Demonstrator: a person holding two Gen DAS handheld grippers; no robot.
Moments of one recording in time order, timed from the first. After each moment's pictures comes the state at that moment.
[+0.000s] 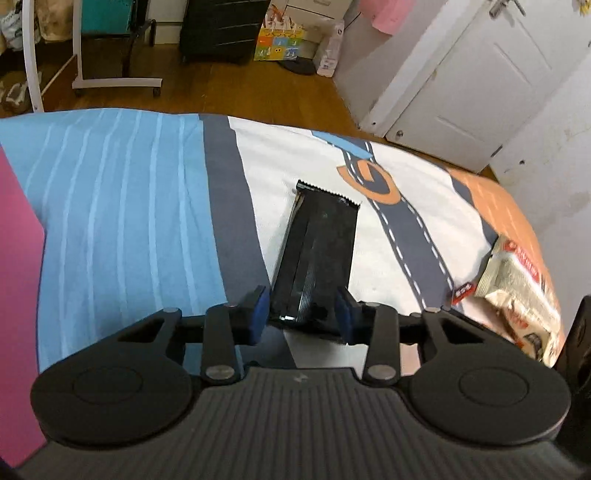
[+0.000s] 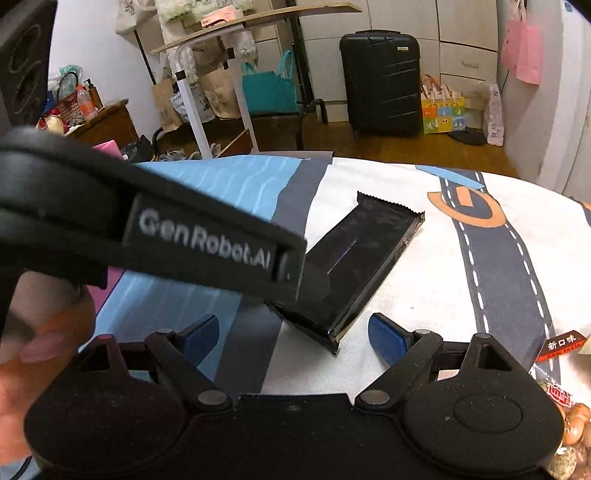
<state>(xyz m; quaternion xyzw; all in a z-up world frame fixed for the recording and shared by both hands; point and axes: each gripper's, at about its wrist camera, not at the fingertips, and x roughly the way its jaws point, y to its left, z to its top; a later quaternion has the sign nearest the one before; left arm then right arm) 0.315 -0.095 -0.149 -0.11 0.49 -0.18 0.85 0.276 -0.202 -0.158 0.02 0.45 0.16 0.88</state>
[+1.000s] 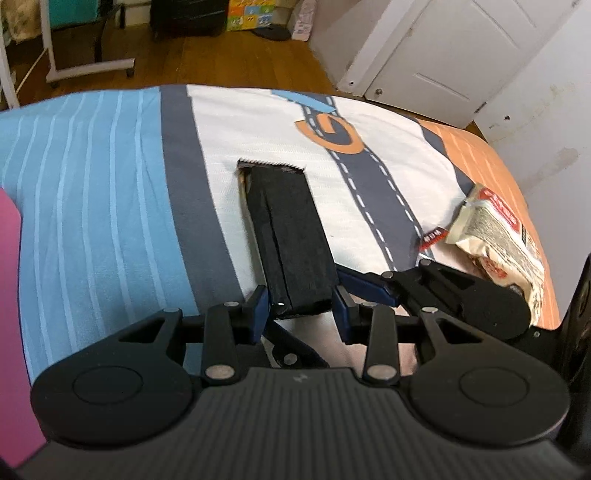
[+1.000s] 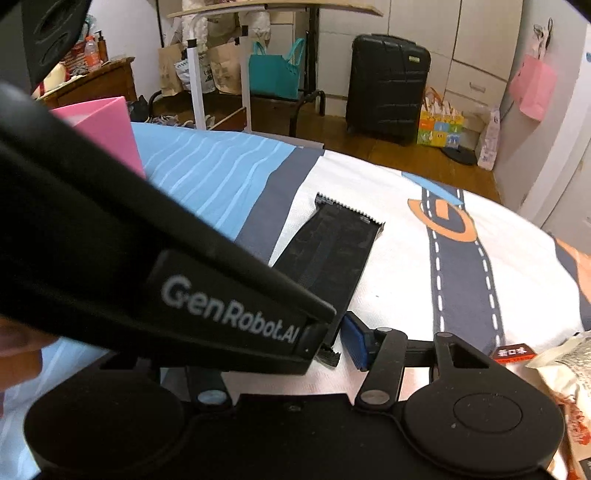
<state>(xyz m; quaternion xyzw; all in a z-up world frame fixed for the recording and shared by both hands) 0.293 -0.123 -0.140 -0.07 0.53 -0.22 0.82 0.254 -0.208 -0.132 -0.08 0.45 0.16 0.88</state>
